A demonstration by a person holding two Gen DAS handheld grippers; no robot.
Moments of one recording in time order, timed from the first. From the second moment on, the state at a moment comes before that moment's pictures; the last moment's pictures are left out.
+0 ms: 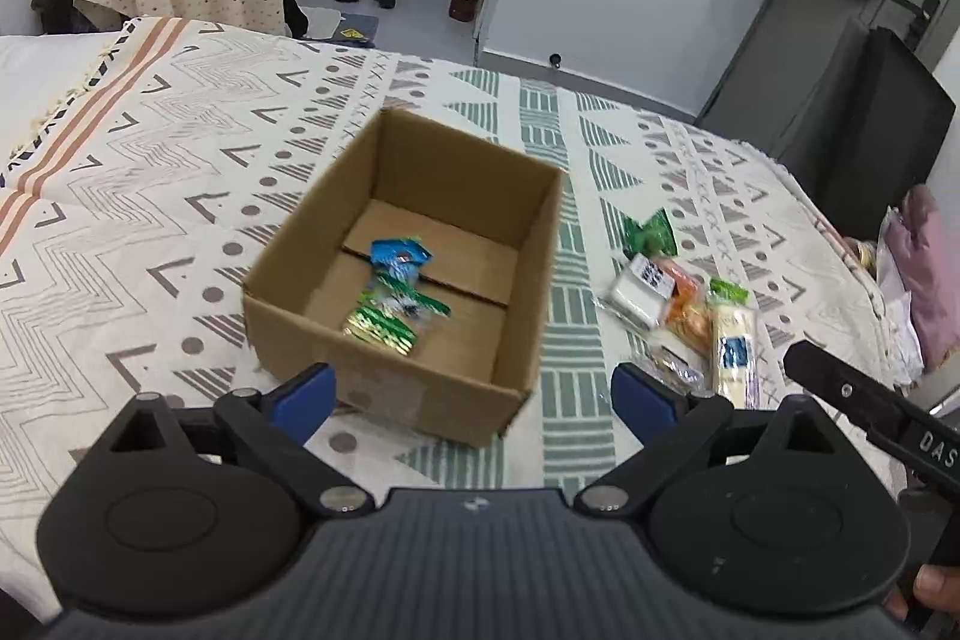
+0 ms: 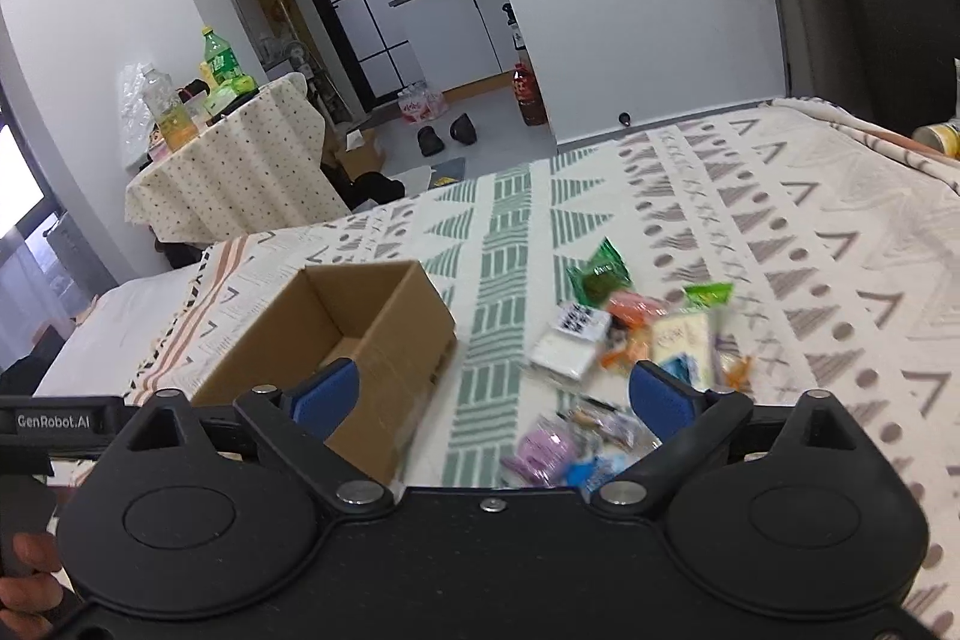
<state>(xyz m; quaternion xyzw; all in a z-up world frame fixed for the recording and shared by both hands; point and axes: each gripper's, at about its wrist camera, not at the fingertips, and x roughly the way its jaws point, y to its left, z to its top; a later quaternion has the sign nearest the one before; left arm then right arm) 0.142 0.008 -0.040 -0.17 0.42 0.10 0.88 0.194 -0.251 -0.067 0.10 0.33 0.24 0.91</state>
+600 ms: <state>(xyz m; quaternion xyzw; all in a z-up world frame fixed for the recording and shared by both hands) 0.161 -0.071 -0.076 -0.16 0.45 0.06 0.88 0.164 -0.326 -0.103 0.11 0.35 0.20 0.91</state>
